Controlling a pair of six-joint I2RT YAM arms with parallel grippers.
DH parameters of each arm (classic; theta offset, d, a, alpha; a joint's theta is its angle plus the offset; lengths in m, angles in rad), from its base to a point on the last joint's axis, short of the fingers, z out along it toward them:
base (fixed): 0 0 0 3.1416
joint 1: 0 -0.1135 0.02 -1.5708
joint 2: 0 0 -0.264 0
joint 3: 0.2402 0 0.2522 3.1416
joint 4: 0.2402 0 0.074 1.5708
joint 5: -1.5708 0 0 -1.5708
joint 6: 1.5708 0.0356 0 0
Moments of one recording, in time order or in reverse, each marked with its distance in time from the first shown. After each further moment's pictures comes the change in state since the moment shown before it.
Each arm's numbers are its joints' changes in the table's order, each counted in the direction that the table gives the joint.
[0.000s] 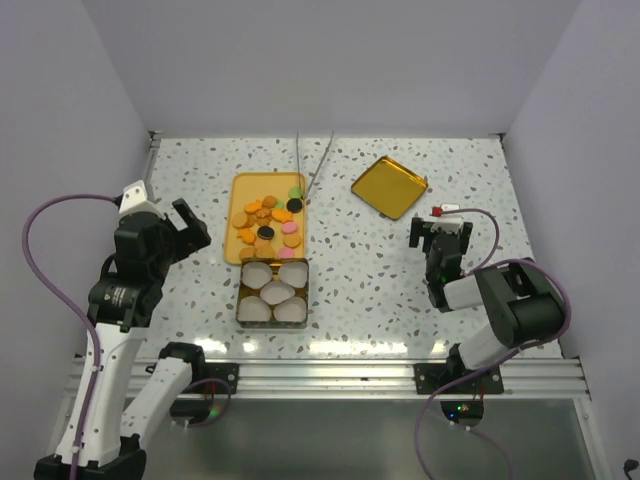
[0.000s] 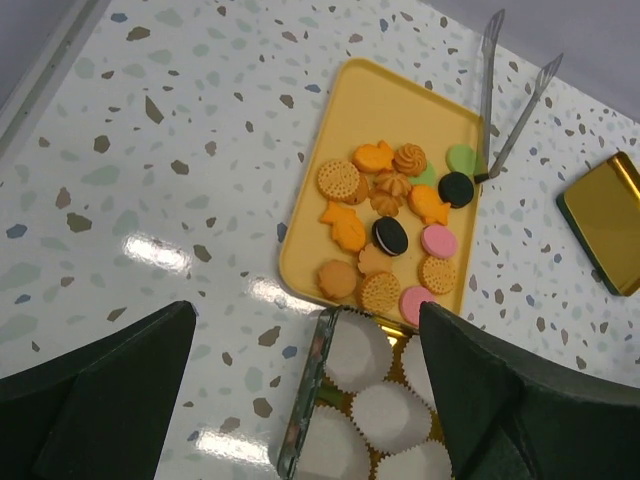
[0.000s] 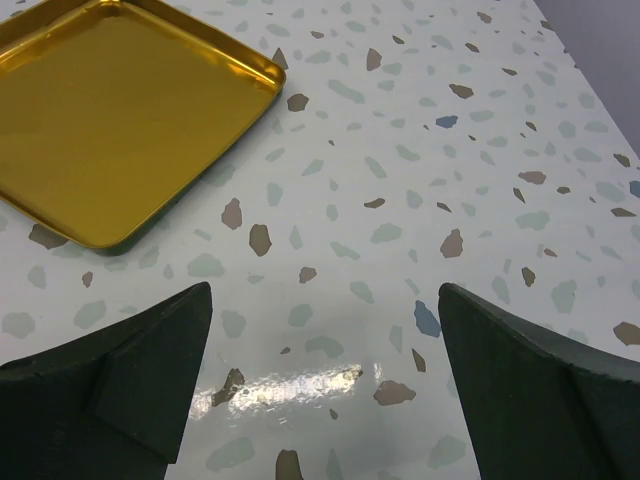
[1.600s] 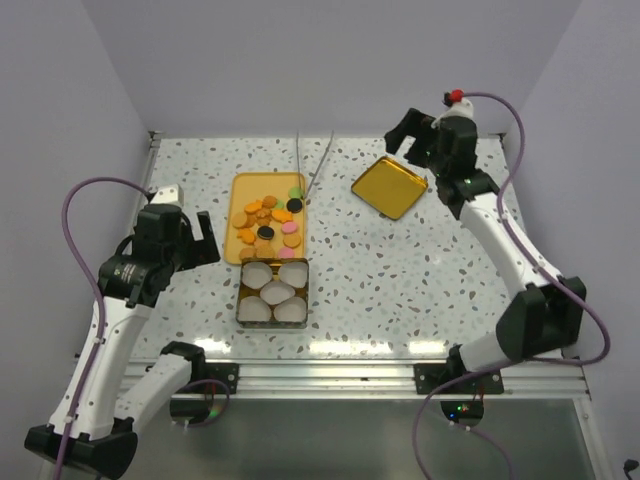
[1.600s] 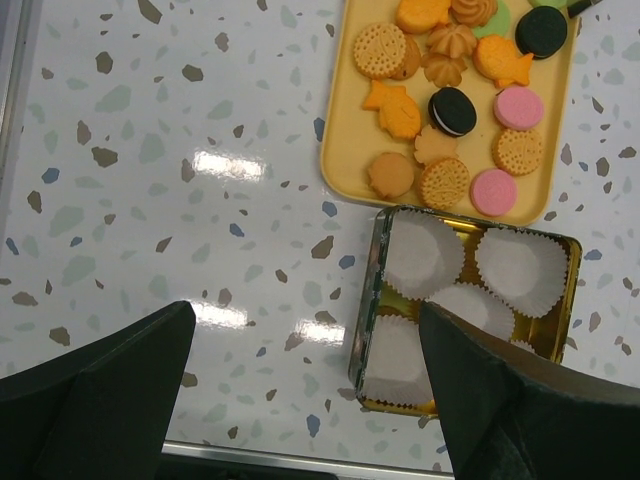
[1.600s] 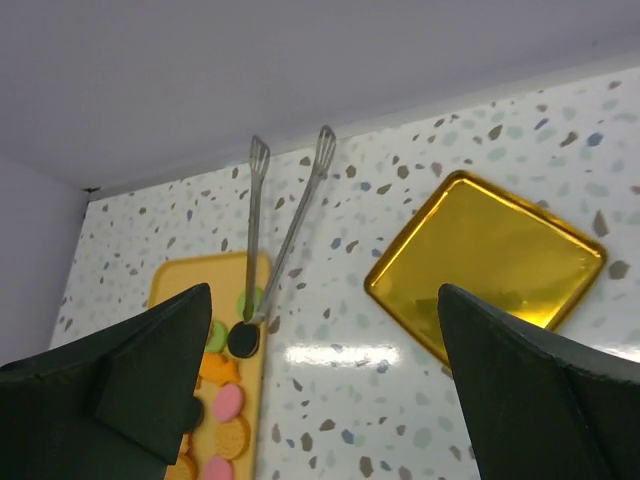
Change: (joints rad) left arm 0.092 -0.123 0.066 0.223 0.000 0.123; right arm -0.010 0.135 0.986 1.155 0.404 0.505
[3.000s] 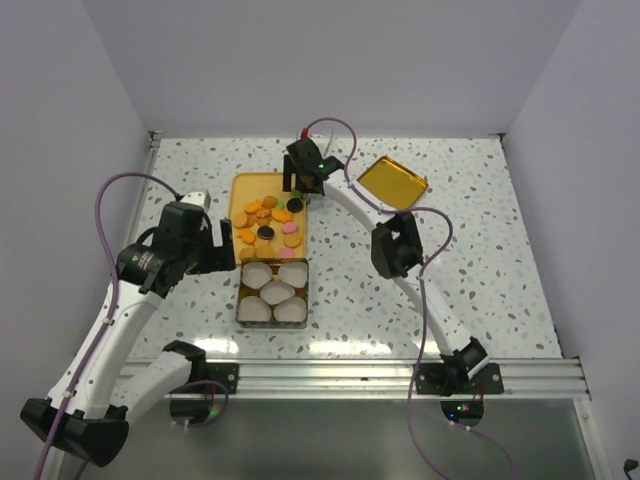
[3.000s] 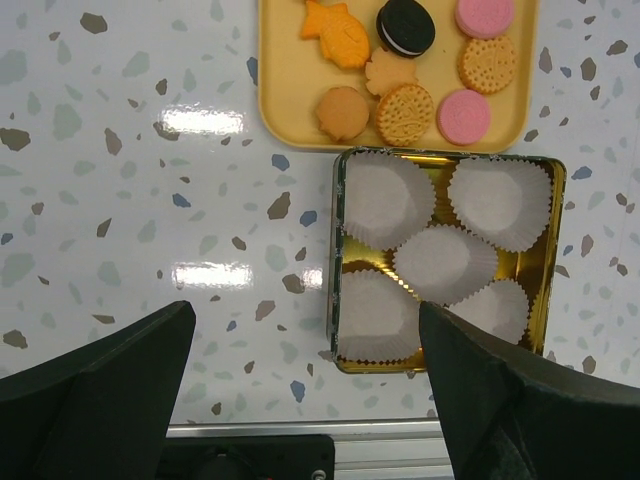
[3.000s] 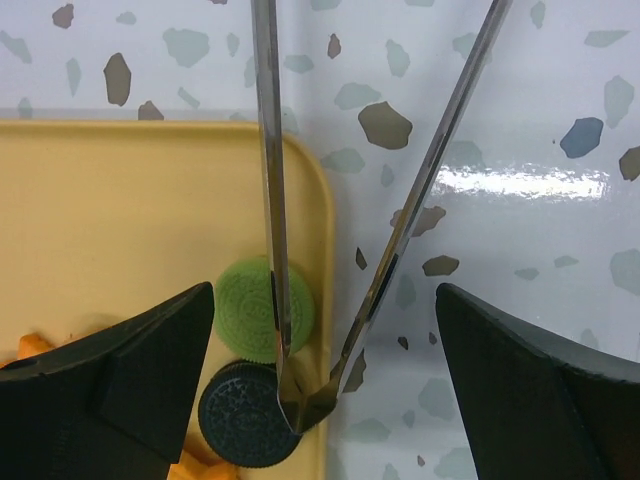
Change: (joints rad) left arm 0.105 -0.078 -0.022 0.022 -0.076 -0.009; right arm -0.397 -1.291 1.328 0.648 -0.259 0.056
